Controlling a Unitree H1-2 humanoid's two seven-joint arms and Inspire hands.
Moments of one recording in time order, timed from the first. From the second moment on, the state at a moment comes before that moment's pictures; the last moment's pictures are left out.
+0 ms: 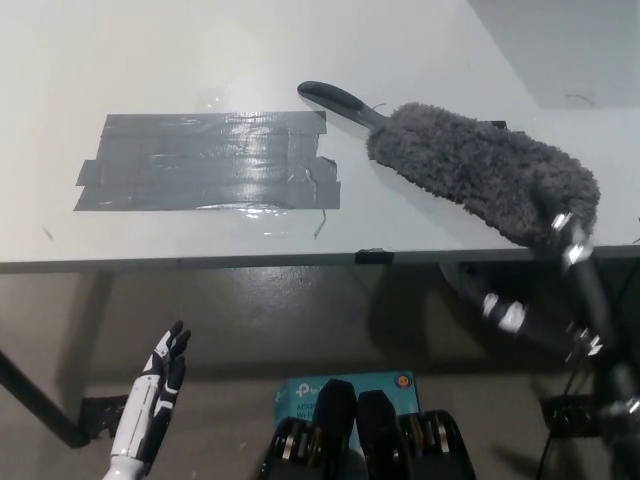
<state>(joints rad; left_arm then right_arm) 0.00 0.14 -0.02 0.24 0.19 -0.36 0.02 -0.18 -0.17 0.04 -0.26 -0.21 -0.05 0.03</state>
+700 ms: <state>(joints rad) 0.00 0.14 -0.02 0.27 0.21 -0.40 0.02 -0.77 -0.32 0.27 0.16 -0.56 0.38 0.23</state>
